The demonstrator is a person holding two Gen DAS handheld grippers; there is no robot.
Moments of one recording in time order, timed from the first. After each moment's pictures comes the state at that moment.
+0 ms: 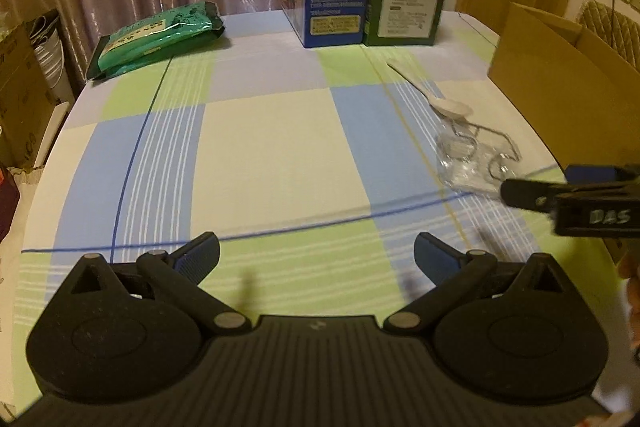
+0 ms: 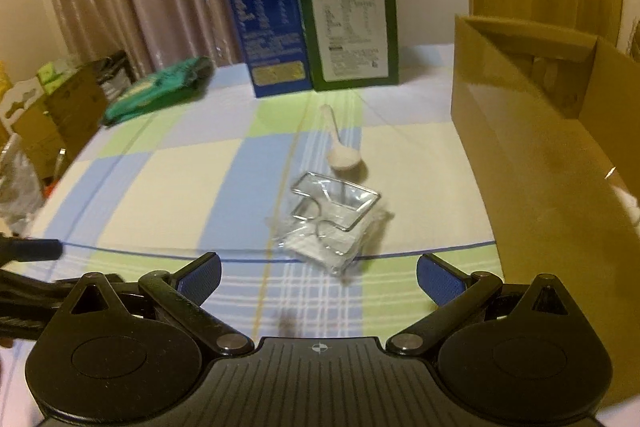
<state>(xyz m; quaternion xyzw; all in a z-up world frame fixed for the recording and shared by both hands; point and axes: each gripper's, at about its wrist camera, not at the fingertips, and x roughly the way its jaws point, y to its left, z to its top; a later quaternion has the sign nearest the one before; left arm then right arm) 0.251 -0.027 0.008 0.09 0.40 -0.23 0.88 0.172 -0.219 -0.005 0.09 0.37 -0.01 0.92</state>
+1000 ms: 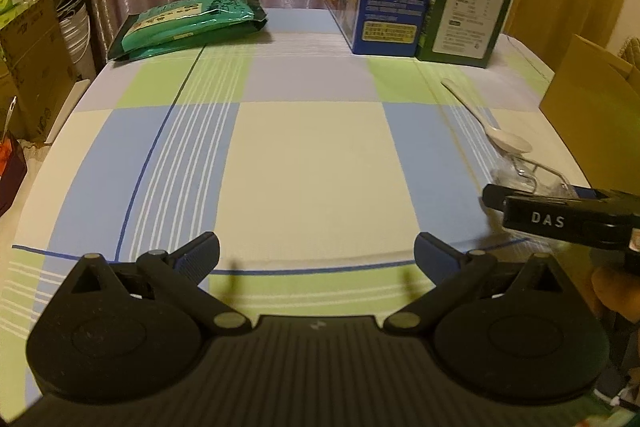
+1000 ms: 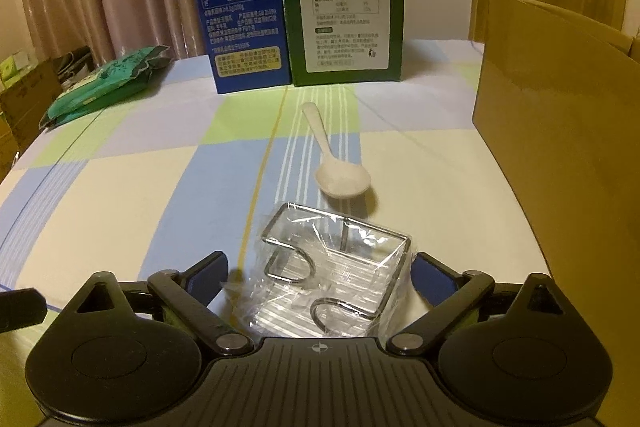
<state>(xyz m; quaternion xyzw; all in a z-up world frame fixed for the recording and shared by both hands) 0.292 -0.018 -0.012 0.05 0.41 -0.18 0.89 0.245 -0.213 -0.048 0.06 0.36 -0.05 0.93</state>
